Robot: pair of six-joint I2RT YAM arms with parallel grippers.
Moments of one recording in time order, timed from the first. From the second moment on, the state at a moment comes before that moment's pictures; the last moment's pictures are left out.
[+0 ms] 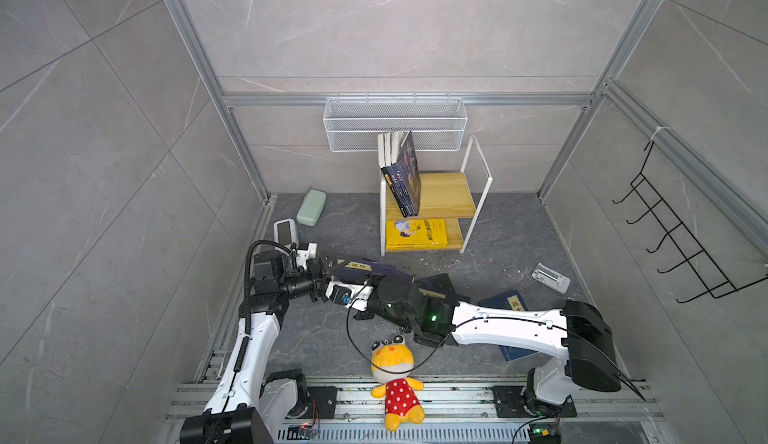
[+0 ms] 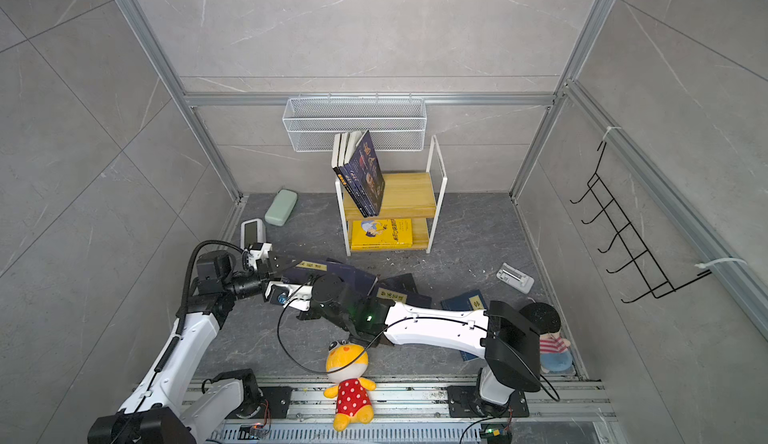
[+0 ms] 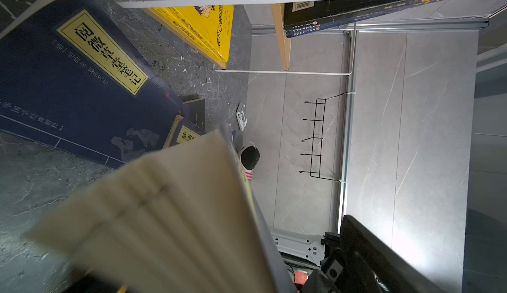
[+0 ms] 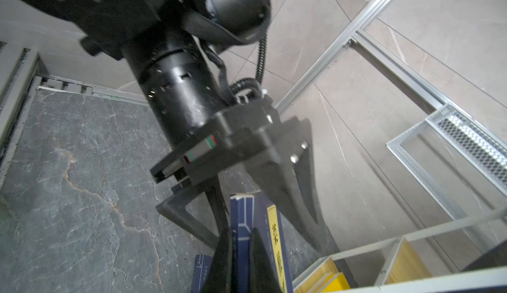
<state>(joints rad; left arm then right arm) 0.08 0.98 0.64 -0.27 1.16 -0.93 1.26 1.66 1.21 0.22 0.25 -0.60</state>
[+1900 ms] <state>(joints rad) 0.10 0.81 0.85 -0.66 0.71 -0.27 1.22 1.73 1.03 0.34 0.78 -0.82</state>
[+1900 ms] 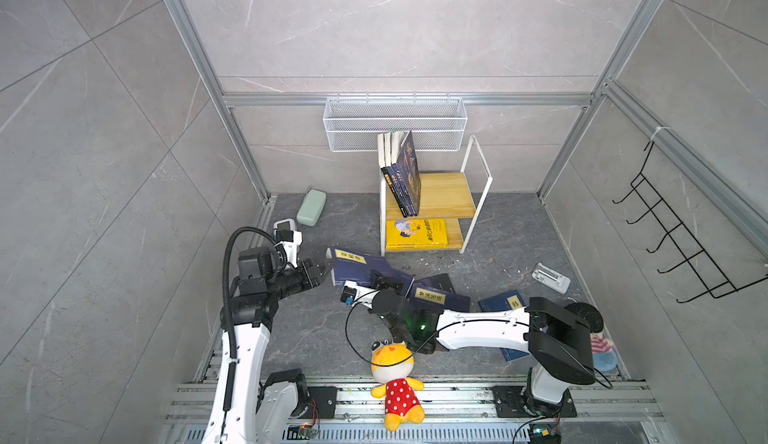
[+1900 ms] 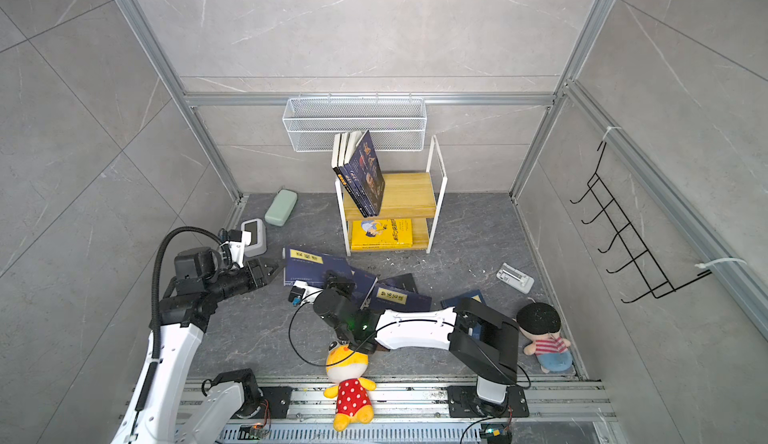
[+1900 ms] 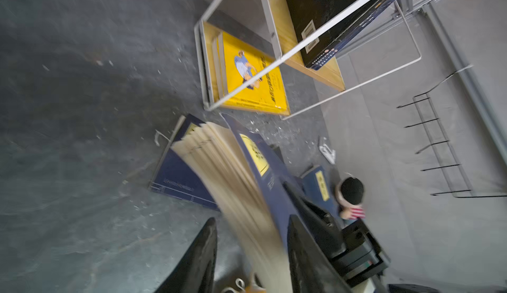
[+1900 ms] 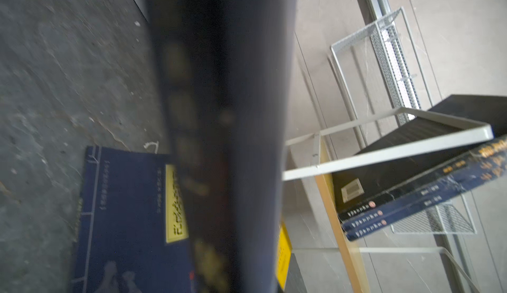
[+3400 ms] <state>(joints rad) 0.05 0.38 0.40 -0.49 0.50 0.17 0.76 1.68 0.87 0.36 0.58 -1.22</state>
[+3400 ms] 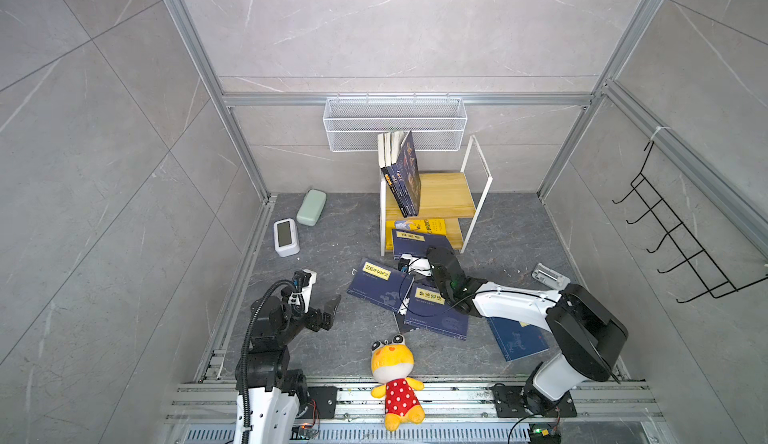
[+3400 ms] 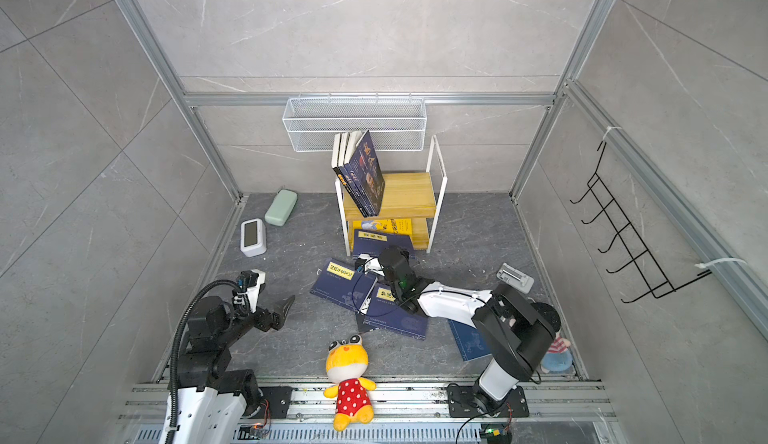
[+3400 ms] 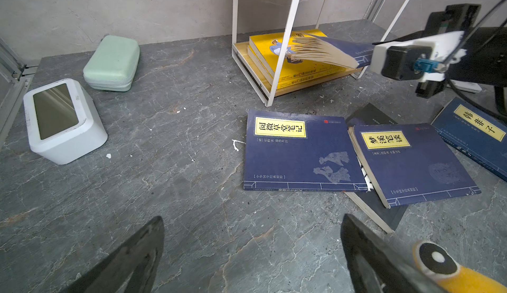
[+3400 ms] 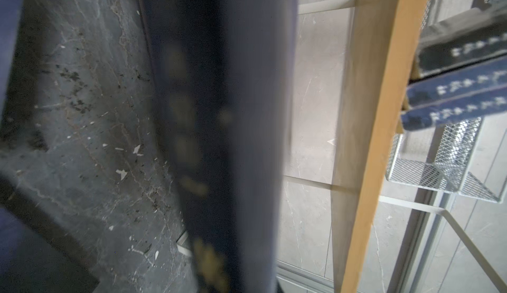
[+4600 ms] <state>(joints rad) 0.05 0.37 0.39 -0.49 0.51 0.18 0.68 1.88 1.11 0.08 0.37 -1.22</state>
